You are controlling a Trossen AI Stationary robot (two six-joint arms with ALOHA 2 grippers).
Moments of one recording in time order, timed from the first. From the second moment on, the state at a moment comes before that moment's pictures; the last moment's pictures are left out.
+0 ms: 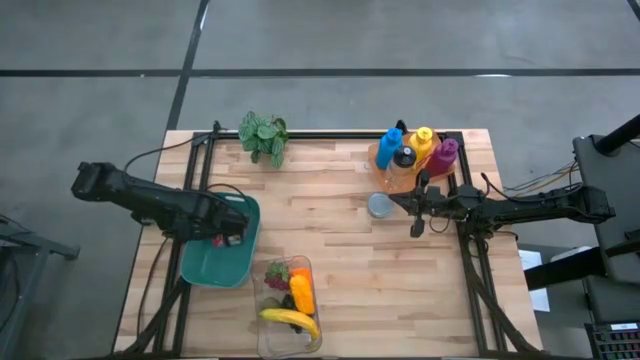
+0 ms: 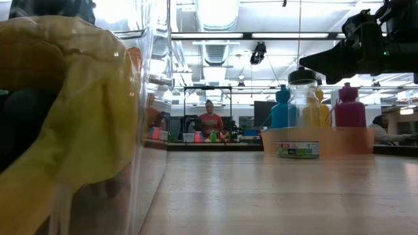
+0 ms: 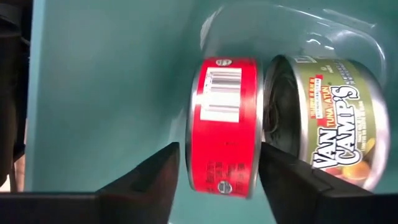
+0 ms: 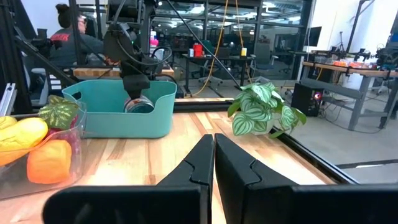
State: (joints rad) left arm -0.17 1.17 0.73 -1.29 0.00 -1.92; right arm -0.10 0.71 0.01 0.76 0.11 -0.02
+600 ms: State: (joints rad) left arm -0.17 1.15 0.77 -1.29 0.03 -1.90; right arm -0.10 0.71 0.01 0.76 0.11 -0.02
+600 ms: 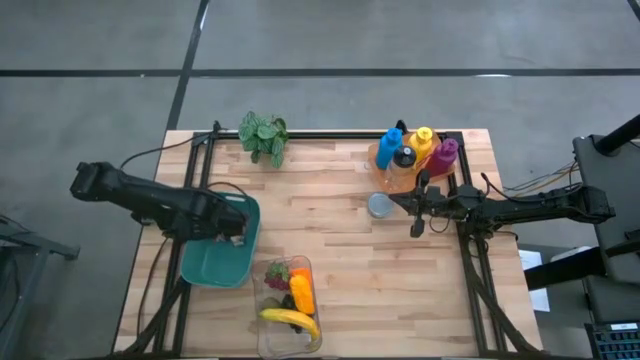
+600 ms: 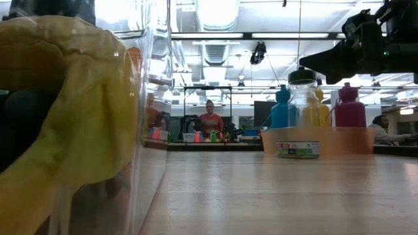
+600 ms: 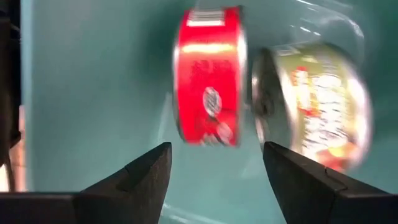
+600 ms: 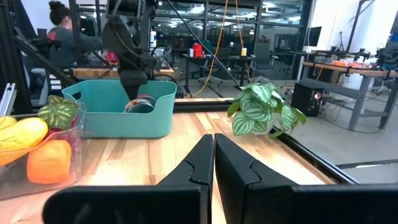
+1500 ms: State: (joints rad) left arm -0.16 1.17 1.11 -1.19 -0.64 -1.29; right arm -0.10 0.71 0.01 0.76 0.11 -0.02
